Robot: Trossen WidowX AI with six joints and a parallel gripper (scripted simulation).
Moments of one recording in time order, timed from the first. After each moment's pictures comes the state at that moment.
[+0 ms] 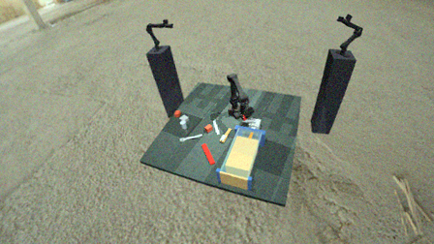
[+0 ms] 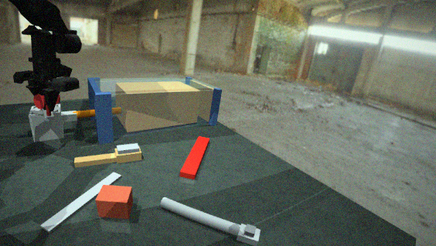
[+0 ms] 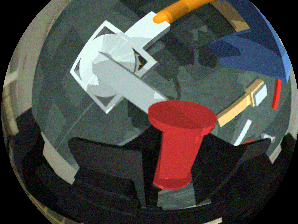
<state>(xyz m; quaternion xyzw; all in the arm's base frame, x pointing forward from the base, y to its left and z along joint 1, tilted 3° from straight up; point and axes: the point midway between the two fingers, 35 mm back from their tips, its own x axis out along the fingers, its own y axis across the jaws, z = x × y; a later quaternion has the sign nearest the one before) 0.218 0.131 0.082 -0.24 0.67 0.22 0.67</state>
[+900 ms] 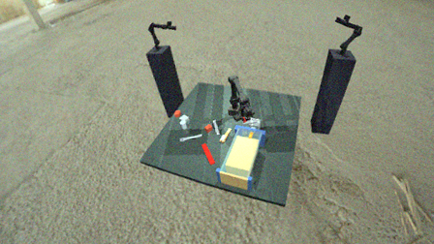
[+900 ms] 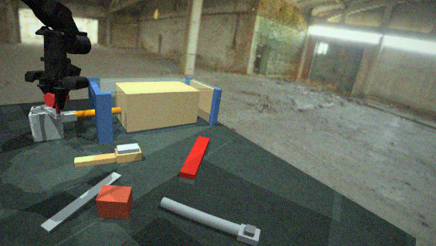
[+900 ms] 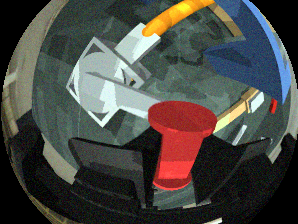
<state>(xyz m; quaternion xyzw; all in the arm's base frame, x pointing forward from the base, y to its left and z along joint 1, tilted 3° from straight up) 0.245 0.136 0.083 -0.24 0.67 0.21 0.66</state>
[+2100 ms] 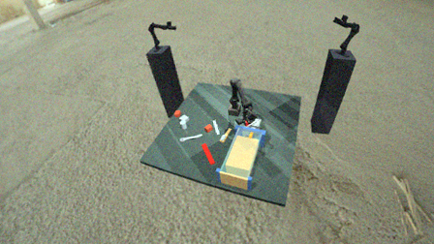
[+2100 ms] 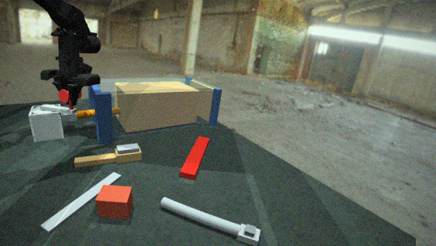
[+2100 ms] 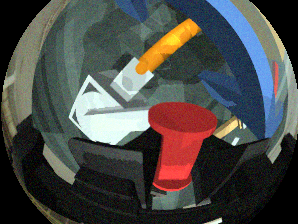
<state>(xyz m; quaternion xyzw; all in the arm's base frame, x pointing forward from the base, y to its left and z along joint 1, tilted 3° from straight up) 0.286 0.162 0.085 -0.25 0.67 0.20 0.67</state>
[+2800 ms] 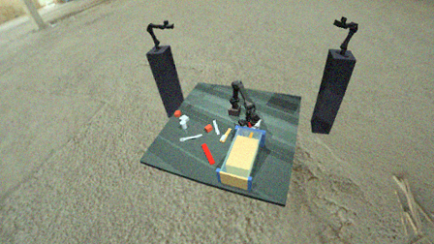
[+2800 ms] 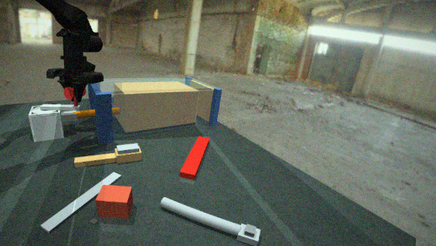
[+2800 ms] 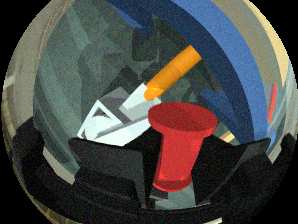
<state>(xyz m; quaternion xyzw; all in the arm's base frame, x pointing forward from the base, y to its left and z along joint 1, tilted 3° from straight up) 0.304 0.190 0.086 -0.25 0.66 0.20 0.68</state>
